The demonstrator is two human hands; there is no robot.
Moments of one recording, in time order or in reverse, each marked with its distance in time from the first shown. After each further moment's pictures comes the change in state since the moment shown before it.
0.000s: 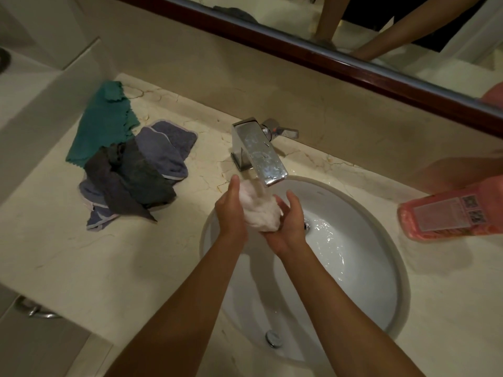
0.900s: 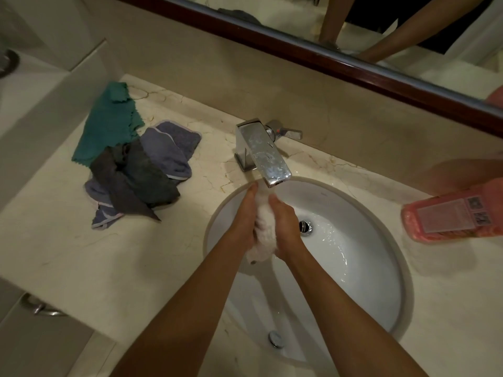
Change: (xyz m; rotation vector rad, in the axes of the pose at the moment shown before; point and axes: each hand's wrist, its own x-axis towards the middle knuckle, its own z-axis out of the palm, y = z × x) left_hand -0.006 -0.008 0.006 0.129 -0.260 -0.238; right_hand 0.012 0.014 -0.008 -0.584 -0.028 -0.275
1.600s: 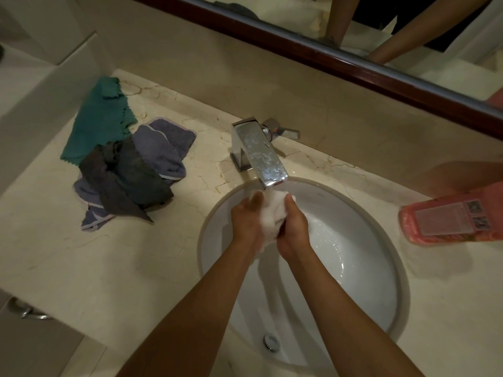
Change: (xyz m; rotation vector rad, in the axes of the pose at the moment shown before) left_hand 0.014 -0.022 0.006 -0.024 0.144 0.156; right_hand 0.017 0.001 -0.019 0.326 0.144 0.195
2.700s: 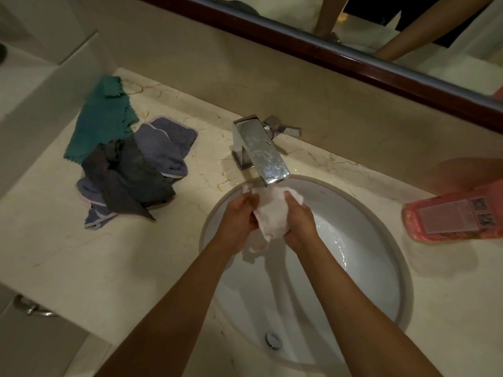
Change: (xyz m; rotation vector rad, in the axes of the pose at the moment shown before) left_hand -0.001 0.015 -0.032 0.125 -0.295 0.108; right_hand -0.002 -0.019 0.000 -0.249 0.052 -0.030
